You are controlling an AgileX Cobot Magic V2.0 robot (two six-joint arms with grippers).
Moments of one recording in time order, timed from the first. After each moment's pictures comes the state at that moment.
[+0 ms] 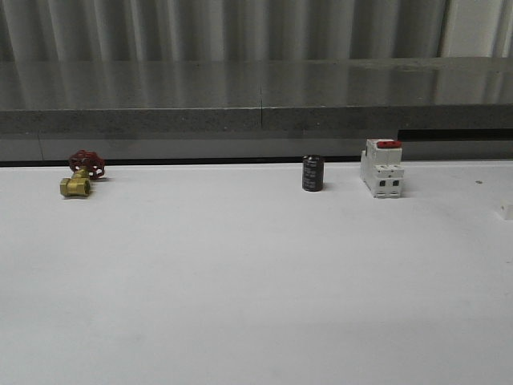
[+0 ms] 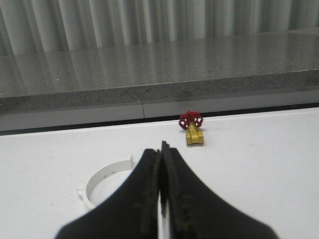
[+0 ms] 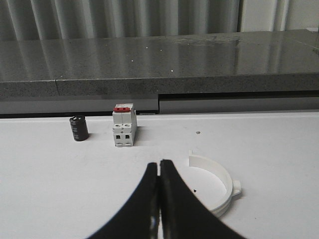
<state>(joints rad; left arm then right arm) -0.05 -0.01 0.00 0.14 0.12 -0.08 0.04 -0.01 0.03 -0.07 0.07 0.13</state>
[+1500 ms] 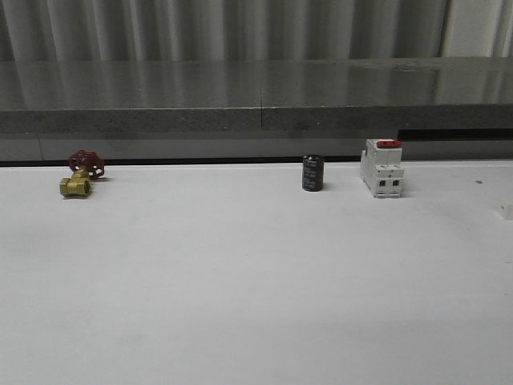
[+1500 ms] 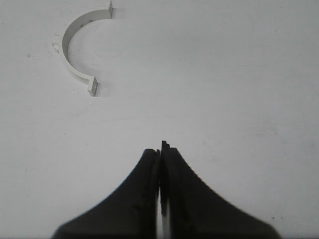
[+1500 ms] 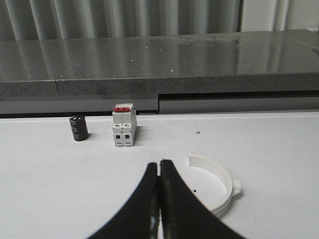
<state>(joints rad) -0.05 0.71 -0.68 0.01 0.91 -0.08 0.04 -0.01 0.03 -0.07 0.07 0.13</state>
